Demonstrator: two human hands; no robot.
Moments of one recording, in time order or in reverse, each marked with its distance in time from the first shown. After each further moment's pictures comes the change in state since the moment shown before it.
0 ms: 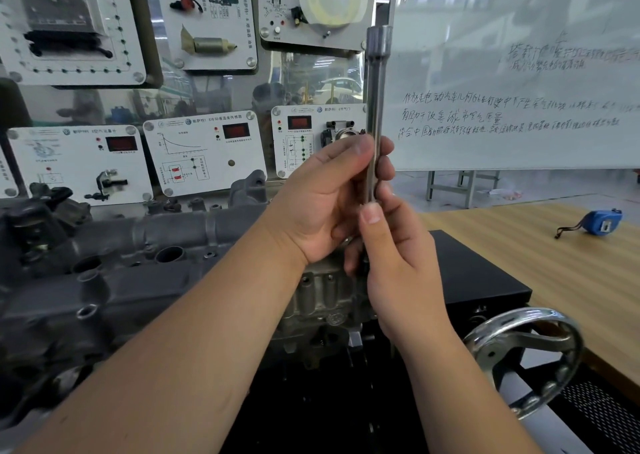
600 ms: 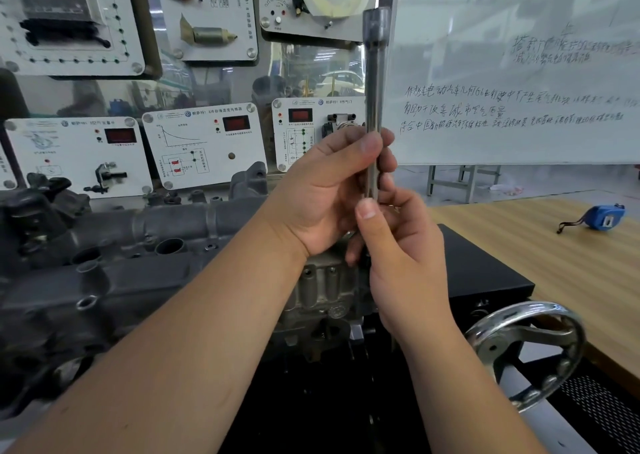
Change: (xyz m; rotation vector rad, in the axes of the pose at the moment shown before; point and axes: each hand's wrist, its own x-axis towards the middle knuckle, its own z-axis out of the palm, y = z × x) left_hand 0.001 -0.001 -0.006 -0.006 -0.071 0.039; right_hand -0.001 0.002 0.000 0.083 0.038 -0.010
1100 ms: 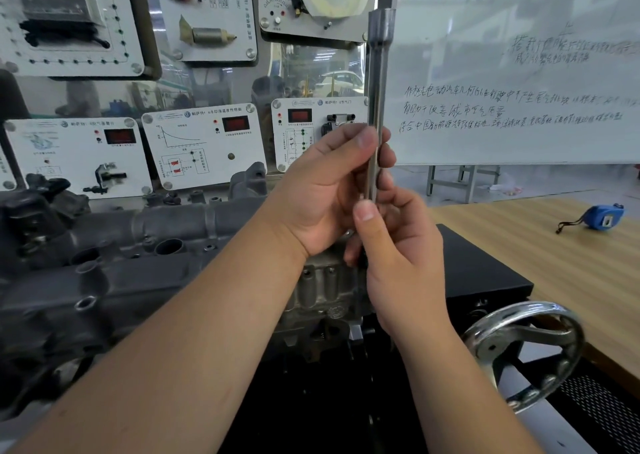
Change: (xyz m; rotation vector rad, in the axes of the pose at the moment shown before) left_hand 0.000 0.001 0.005 -0.016 0.065 -0.009; right_hand -0.001 0.000 0.001 -0.050 0.030 -0.027
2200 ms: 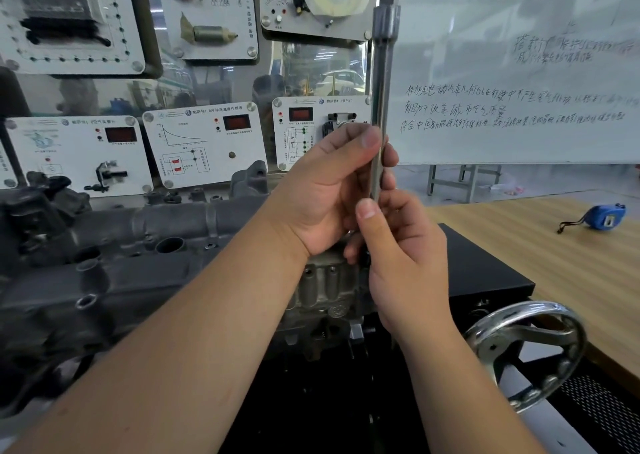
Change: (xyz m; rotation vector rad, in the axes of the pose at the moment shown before) left_hand -0.001 0.001 0.002 0.050 -0.010 0.003; right_hand 0.000 0.001 -0.002 0.015 -0.026 0.000
